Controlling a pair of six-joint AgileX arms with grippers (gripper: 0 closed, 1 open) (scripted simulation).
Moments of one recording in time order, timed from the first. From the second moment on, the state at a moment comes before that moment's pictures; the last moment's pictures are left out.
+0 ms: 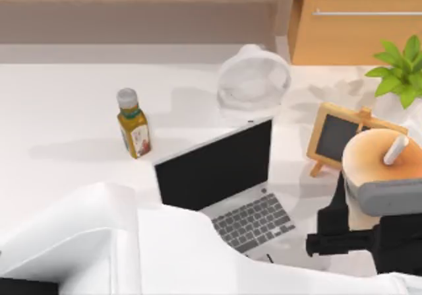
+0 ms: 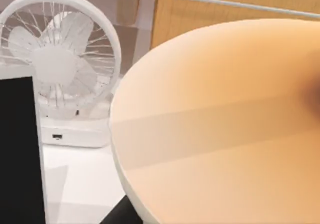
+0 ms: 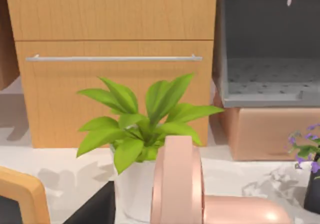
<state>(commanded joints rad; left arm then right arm) -1.46 2.18 1.53 -0.30 -1.30 -1.02 0.00 0.00 0.00 0.00 0.00 0.00</state>
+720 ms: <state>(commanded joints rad) -1.47 2.22 1.48 -0.30 -1.30 -1.02 0.00 0.00 0.00 0.00 0.00 0.00</state>
